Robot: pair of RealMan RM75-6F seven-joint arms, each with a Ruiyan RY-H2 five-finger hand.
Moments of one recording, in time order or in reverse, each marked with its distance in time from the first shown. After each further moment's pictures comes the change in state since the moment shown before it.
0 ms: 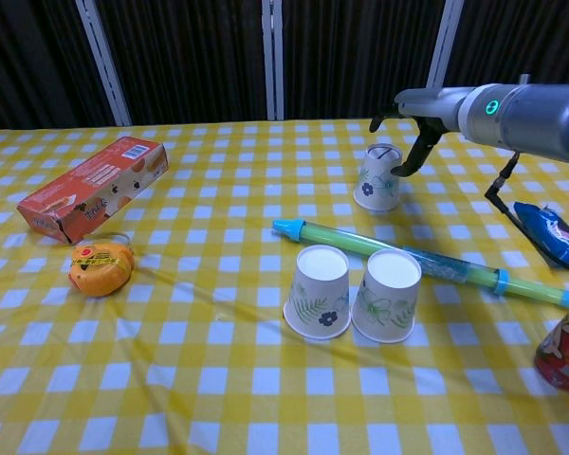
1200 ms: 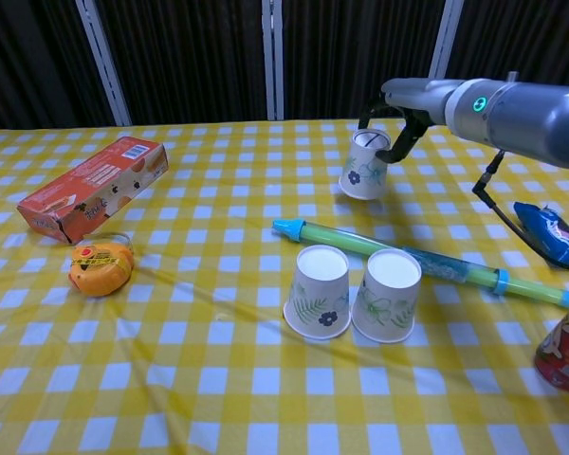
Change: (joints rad) left arm 0.024 -0.003 -0.042 0.003 0.019 -0.042 0.005; right arm 0.008 -0.023 -0.003 0.005 -0.098 0.057 0.081
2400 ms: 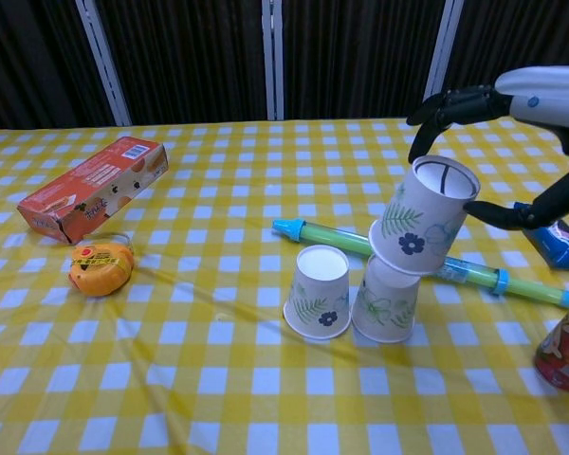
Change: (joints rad) left arm 0.041 -0.017 -0.003 -0.020 0.045 0.035 0.085; right arm -0.434 0.427 -0.286 -0.931 -0.588 0.403 -0.037
